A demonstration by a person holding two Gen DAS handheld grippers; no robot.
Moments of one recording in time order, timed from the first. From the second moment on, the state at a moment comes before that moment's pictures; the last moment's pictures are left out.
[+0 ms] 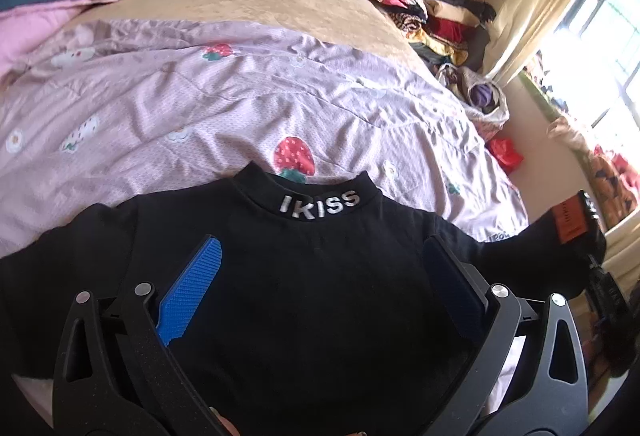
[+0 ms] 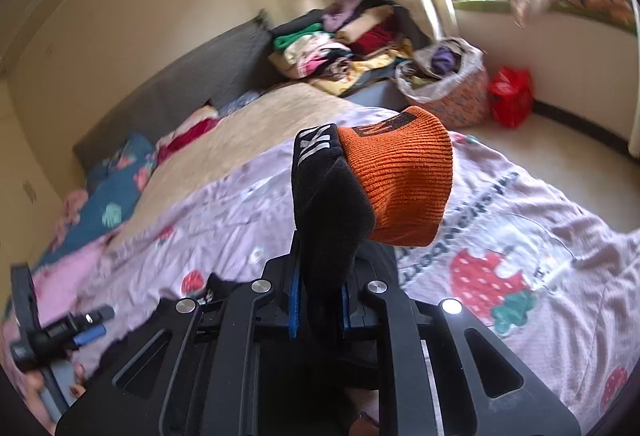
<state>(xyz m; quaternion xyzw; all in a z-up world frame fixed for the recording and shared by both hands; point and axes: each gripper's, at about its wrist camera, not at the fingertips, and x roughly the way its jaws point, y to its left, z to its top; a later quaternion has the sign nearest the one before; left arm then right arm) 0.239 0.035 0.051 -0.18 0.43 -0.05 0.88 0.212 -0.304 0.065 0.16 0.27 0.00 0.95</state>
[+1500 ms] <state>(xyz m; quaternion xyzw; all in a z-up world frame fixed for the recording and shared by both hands) 0.210 0.067 -0.052 -0.28 0.50 -0.09 0.81 0.178 -0.149 -0.032 0.07 0.41 0.17 0.89</state>
